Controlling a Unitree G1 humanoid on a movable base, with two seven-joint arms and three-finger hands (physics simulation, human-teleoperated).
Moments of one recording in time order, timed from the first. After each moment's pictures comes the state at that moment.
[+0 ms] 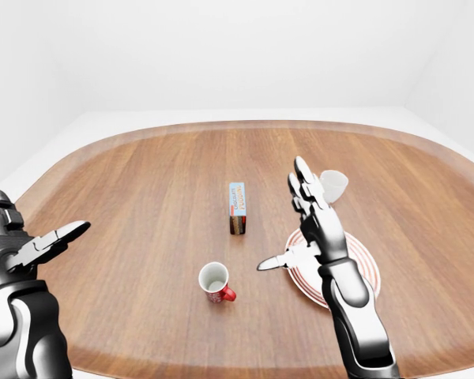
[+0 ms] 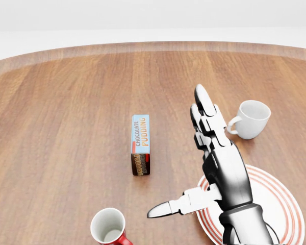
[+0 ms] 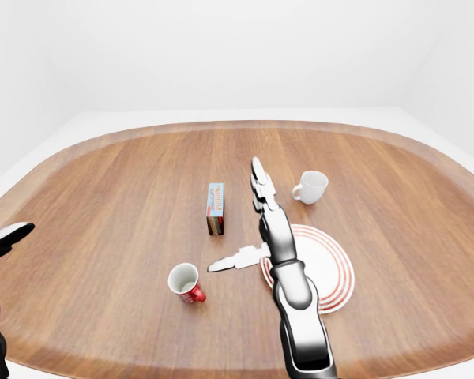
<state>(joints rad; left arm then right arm) -0.01 0.24 0.62 -0.38 -0.50 0.09 0.14 0.02 -0.02 0.09 -0.44 -0.05 0.09 0.13</state>
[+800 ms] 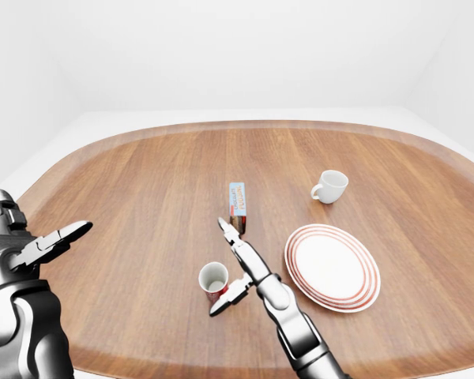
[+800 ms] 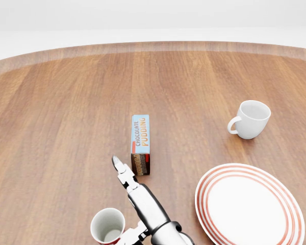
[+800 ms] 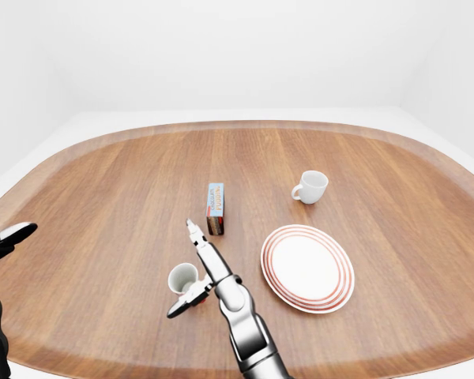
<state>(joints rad) -0.01 0.23 0.62 -0.37 -0.50 0.09 0.14 -0.05 0.13 0.36 0.13 -0.31 0.09 0.19</state>
